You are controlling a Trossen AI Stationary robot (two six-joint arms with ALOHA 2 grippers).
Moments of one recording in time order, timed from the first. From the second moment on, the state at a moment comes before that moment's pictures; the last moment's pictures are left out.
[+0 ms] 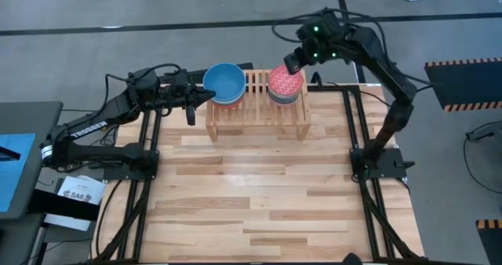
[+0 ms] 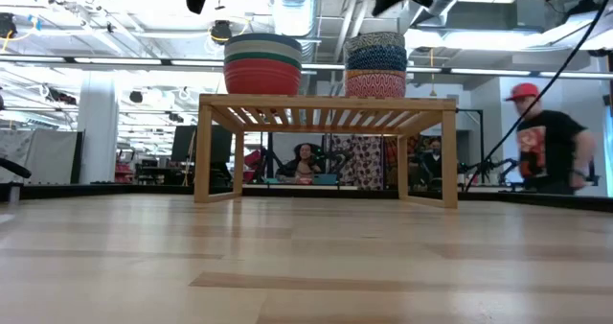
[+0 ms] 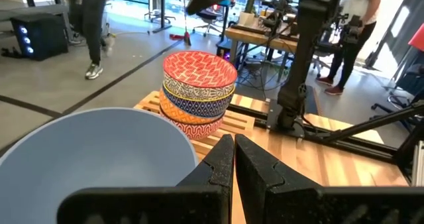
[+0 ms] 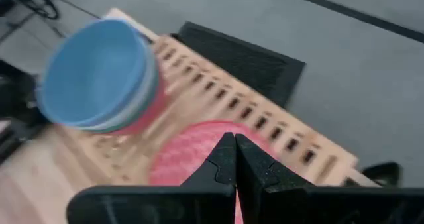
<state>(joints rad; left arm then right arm) 0.46 0.93 1.00 -0.14 0.17 -0.12 -0.57 1.69 2.22 -1.24 0.05 0.31</state>
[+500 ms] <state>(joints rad) 0.46 0.93 1.00 -0.14 0.17 -0.12 -0.66 1.63 2.17 -1.31 -0.02 0.18</state>
